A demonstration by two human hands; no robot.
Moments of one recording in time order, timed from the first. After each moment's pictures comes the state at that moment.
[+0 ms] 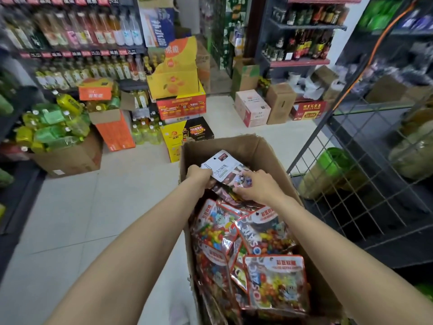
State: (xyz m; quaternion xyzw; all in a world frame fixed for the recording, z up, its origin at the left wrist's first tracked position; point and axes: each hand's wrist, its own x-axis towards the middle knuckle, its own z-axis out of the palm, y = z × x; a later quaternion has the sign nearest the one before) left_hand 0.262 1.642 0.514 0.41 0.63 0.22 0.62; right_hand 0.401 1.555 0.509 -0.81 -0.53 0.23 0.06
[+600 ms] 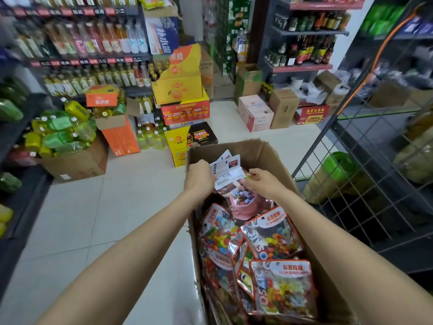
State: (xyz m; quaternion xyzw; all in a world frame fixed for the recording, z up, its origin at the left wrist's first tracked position) left_hand 0.241 1.635 0.538 0.72 0.58 0.14 0.35; right_hand 0.399 1.561 0.529 -0.77 -0.47 0.37 0.23
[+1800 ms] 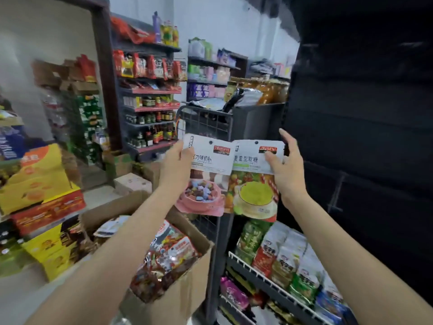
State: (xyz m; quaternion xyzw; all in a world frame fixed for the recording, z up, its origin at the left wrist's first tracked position) left_hand 0.232 1.390 0.758 0.75 0.15 0.40 0.50; right_hand 0.326 1.195 0.764 -0.68 -0.26 -0.12 0.68
